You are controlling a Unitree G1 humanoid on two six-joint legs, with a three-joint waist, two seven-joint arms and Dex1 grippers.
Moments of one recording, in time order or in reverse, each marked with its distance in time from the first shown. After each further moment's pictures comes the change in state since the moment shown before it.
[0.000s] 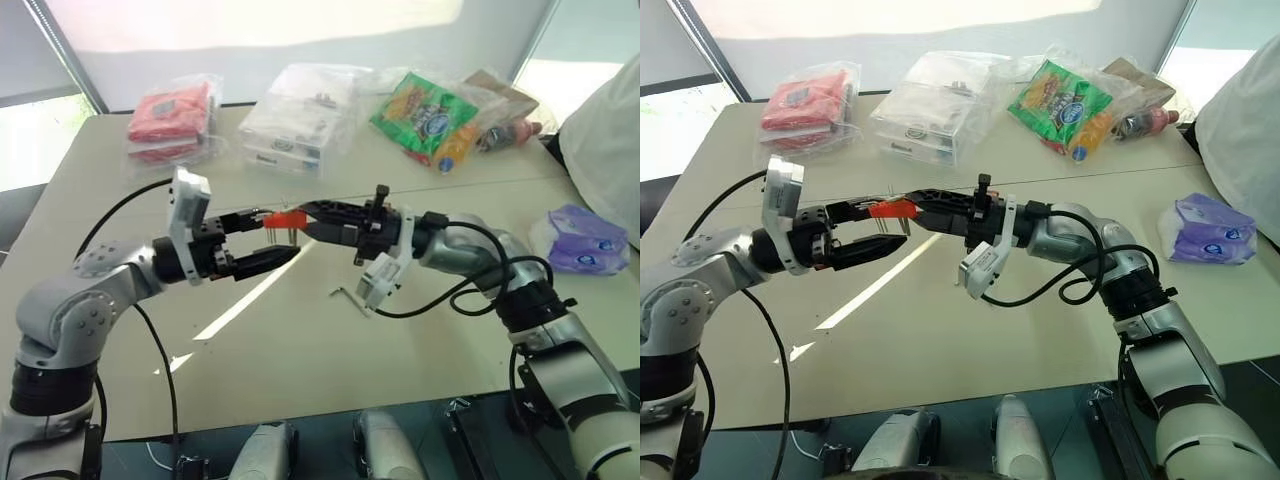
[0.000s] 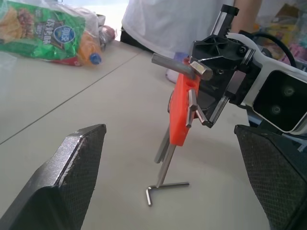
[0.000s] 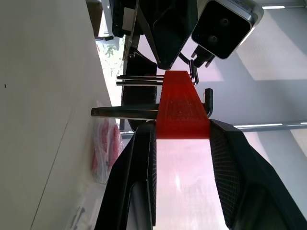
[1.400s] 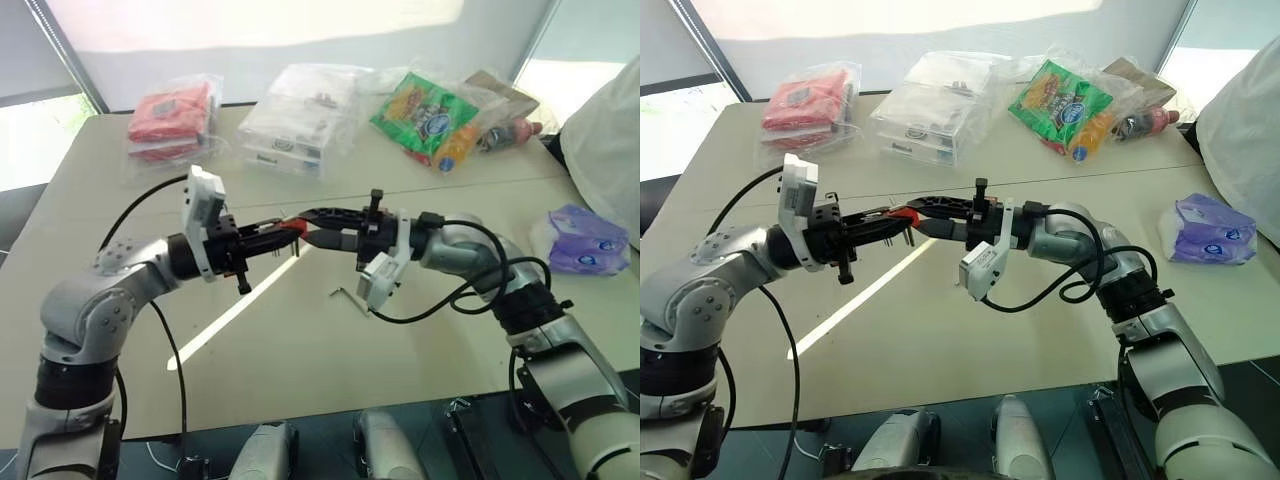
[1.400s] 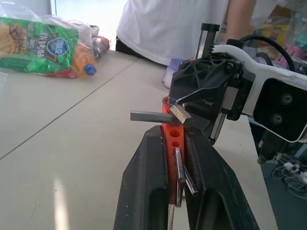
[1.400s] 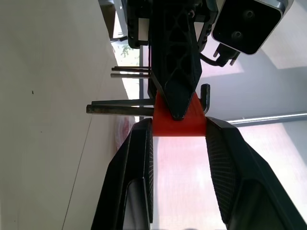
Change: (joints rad) left arm -0.030 -0.079 -0.029 0.005 0.071 -0.034 -0.004; right arm 0.016 0.005 0.008 0.005 0.119 0.045 0.155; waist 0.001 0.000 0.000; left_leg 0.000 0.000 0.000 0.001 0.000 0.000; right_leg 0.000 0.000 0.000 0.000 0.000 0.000
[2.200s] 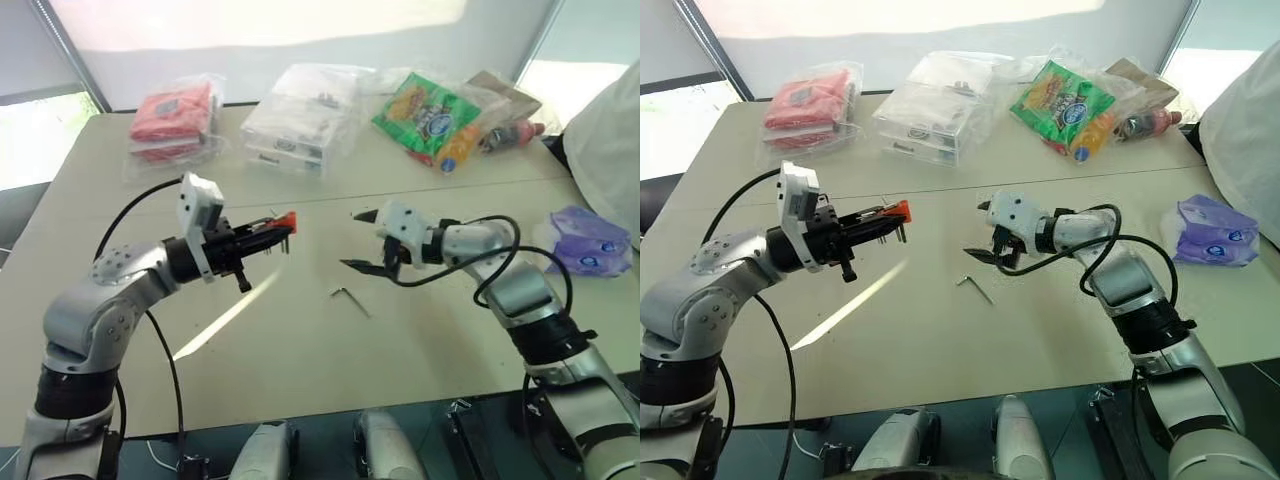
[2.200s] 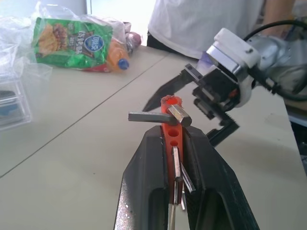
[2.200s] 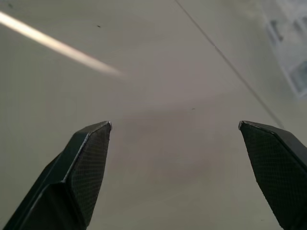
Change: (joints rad) left arm 0.070 -0.002 0.001 -0.016 0.105 -0.083 0.050; right arm 0.153 -0.076 -0.092 -0.389 0.685 1.594 0.483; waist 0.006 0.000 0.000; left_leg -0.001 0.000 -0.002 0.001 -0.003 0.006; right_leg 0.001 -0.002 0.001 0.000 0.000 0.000
